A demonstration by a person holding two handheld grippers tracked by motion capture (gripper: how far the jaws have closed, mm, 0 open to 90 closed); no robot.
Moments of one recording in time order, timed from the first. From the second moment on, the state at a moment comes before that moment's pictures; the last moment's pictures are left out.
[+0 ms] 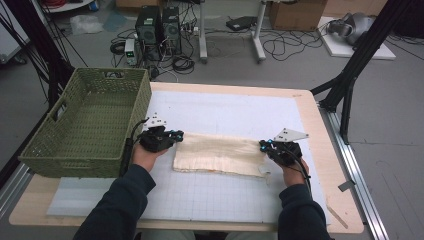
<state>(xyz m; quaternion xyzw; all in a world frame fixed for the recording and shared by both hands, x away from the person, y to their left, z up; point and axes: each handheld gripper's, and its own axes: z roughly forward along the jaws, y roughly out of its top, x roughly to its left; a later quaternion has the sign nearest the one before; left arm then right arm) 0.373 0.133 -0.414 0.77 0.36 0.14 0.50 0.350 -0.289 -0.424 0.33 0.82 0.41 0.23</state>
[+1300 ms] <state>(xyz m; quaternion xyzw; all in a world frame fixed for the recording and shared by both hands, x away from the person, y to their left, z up) 0.325 0.145 -0.445 0.78 0.34 0.14 0.50 0.301 -0.292 -0.430 0.30 0.82 0.44 0.20</state>
